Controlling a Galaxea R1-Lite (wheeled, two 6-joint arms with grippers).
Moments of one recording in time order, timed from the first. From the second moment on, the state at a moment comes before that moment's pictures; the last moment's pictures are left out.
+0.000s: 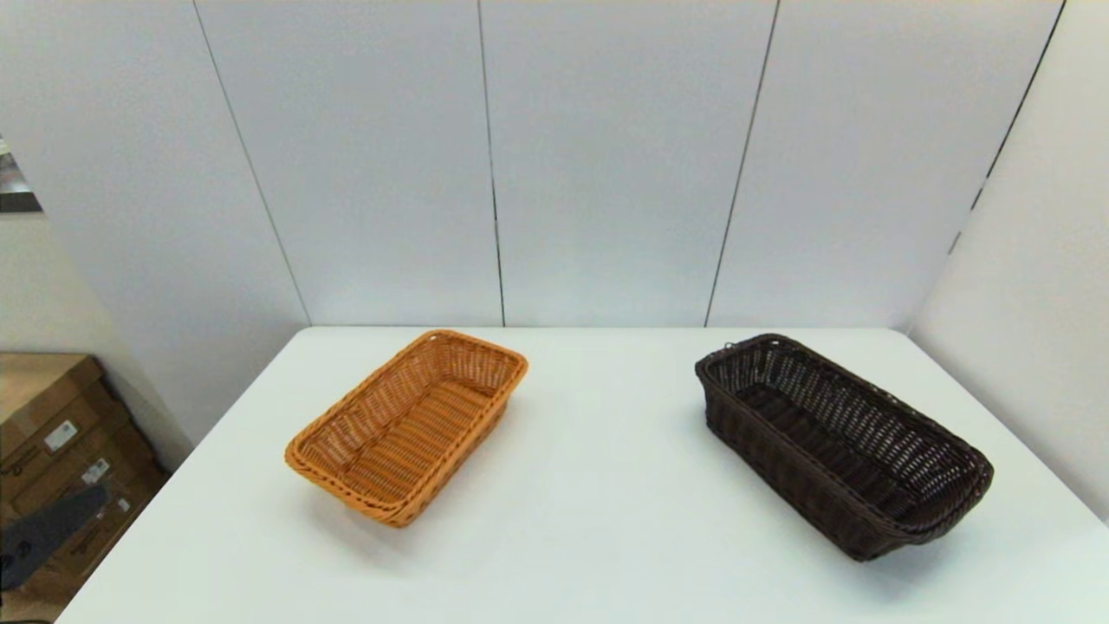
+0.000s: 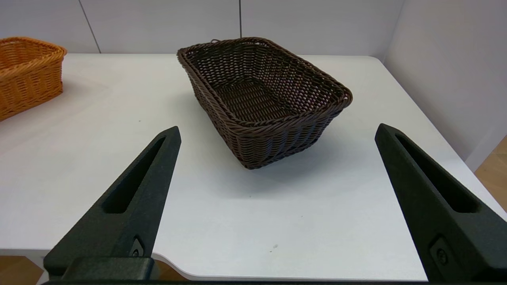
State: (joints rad) left arm 0.01 0.72 -0.48 0.15 0.04 -0.34; right arm -0.01 0.00 0.00 0.00 0.00 0.00
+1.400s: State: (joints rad) left arm -0.35 1.72 -0.85 0.14 0.34 -1.13; right arm -0.01 0.00 0.00 0.00 0.00 -0.01
